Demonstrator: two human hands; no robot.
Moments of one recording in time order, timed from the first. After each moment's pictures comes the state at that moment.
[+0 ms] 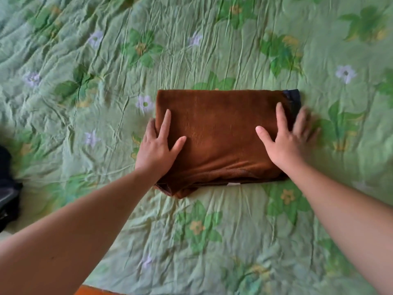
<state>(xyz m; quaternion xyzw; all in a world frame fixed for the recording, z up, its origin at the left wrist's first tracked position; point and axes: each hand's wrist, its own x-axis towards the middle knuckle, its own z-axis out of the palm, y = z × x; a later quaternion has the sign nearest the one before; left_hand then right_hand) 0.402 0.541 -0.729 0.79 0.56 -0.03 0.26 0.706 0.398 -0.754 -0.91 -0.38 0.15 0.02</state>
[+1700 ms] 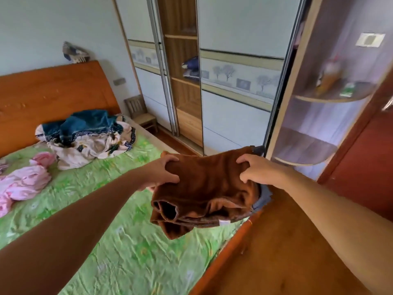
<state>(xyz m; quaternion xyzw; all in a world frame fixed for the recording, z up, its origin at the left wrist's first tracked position) 0.632 0.139 -0.126 0.87 0.09 -0.19 0.45 0.674 -0.185 -0.137 -0.92 -0.07 0.21 0.34</state>
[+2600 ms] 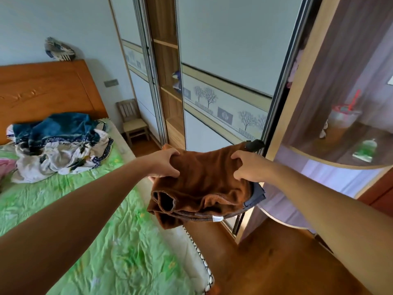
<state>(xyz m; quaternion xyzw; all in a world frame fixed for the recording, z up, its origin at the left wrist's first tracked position) 1.028 -0.054 -0.104 0.93 0.09 -0.17 0.31 1.085 -0.352 -0.102 -0.94 -0.16 0.20 0.24</state>
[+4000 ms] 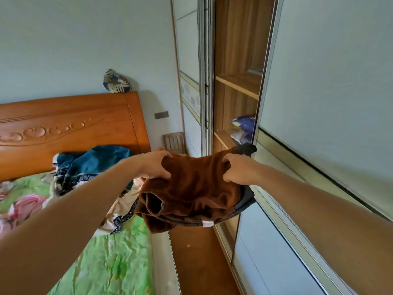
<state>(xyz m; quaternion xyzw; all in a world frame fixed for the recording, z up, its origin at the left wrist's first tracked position) 1.461 0.328 -0.048 0.93 0.23 -0.11 0.26 1.584 0.064 -0.048 -0.90 -0.34 0.17 0.18</state>
